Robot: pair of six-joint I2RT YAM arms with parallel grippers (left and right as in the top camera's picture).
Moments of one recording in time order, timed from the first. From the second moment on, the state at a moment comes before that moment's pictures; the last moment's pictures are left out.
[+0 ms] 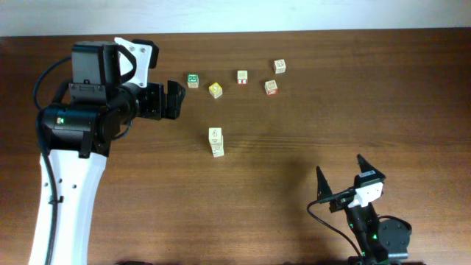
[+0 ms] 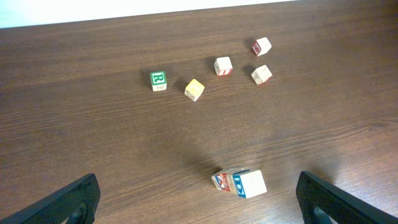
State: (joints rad) left arm -0.10 1.40 1.62 -1.01 0.23 0.01; right arm 0.00 0.01 0.02 -0.04 -0.25 -0.05
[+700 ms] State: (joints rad) left arm -0.10 1.38 1.62 -1.03 0.20 0.02; right arm 0.00 0.01 0.01 -0.05 -0.25 -0.04
